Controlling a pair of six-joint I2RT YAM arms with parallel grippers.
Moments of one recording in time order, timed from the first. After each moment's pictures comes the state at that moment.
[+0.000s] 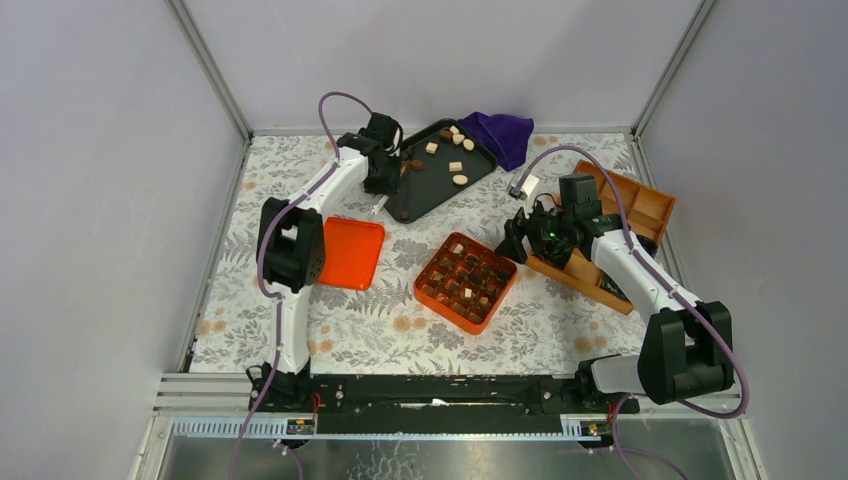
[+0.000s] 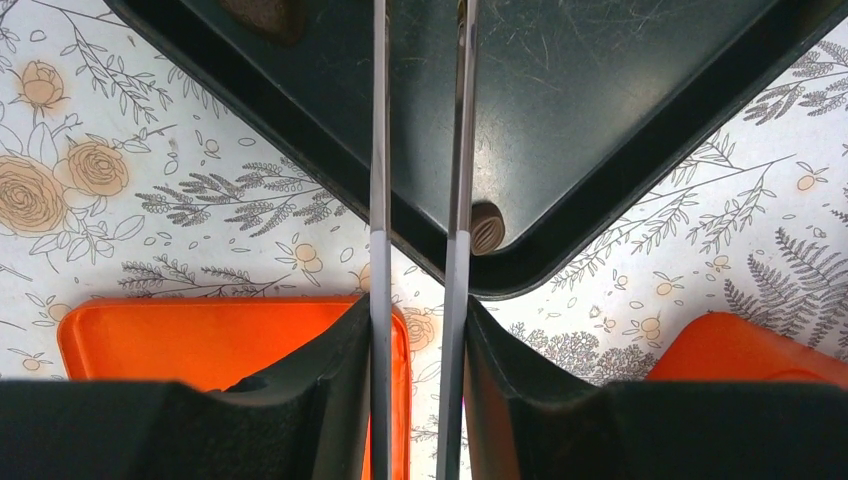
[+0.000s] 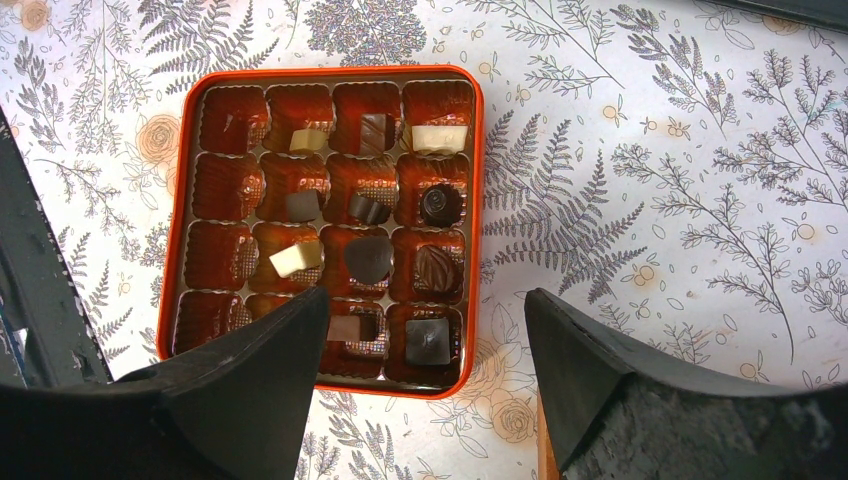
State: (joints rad) left arm -0.32 2.13 1.87 -0.81 -0.02 -0.20; right arm 0.20 1.34 0.93 -0.41 -0.75 -0.46
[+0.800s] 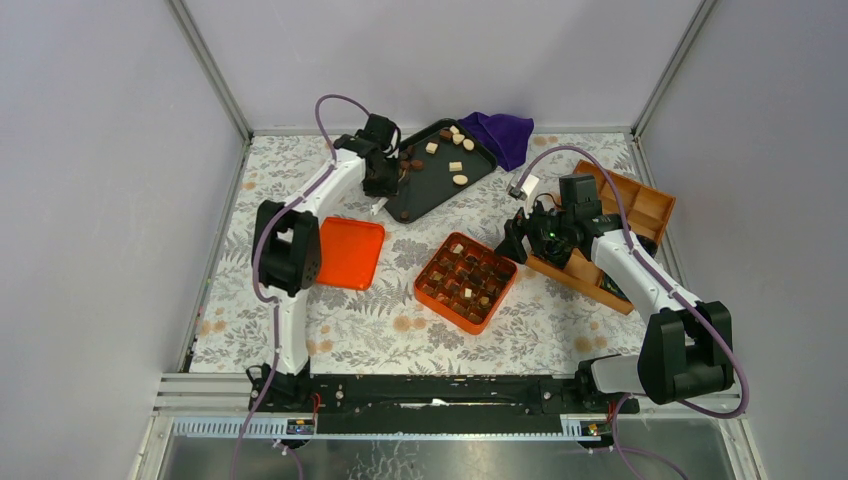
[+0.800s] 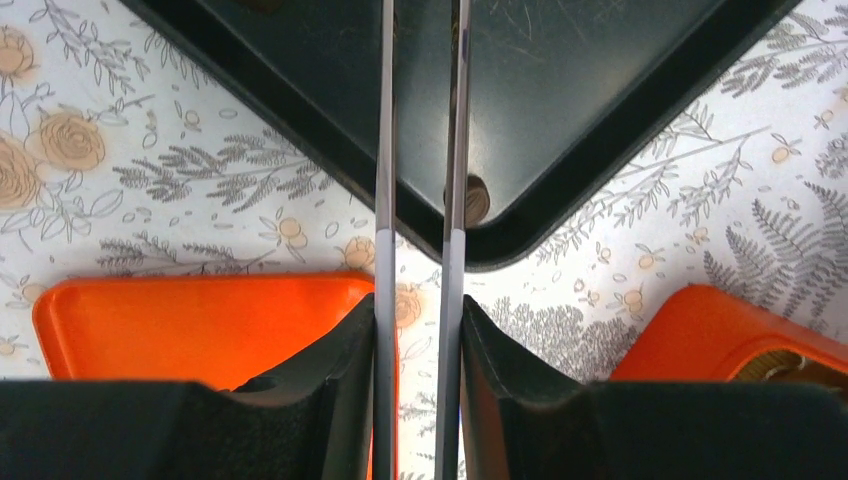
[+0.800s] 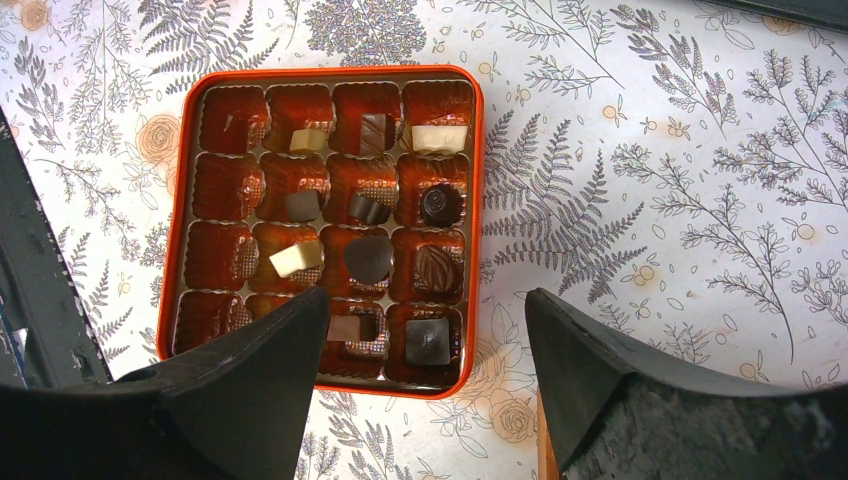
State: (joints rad) left arm -0.32 2.11 1.85 -0.81 0.01 -0.22; right arm 0.20 1.34 0.93 -0.41 -0.75 -0.46
